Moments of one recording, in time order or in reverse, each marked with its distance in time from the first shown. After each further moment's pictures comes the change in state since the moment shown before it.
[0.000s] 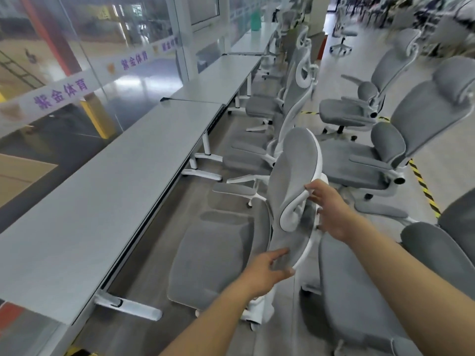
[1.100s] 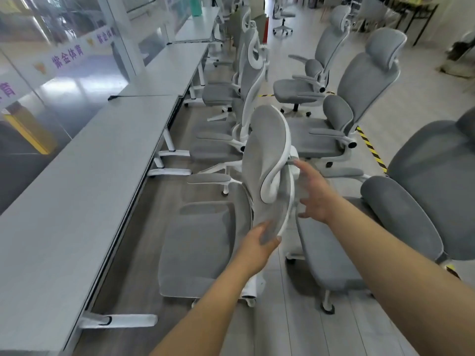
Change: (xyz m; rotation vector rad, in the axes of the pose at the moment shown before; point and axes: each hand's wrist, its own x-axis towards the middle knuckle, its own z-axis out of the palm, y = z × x) left_hand -0.031 0.010 0.001 -0.003 -0.010 0.078; right_hand -0.043 0.035 0.008 0.197 0.166 0.046
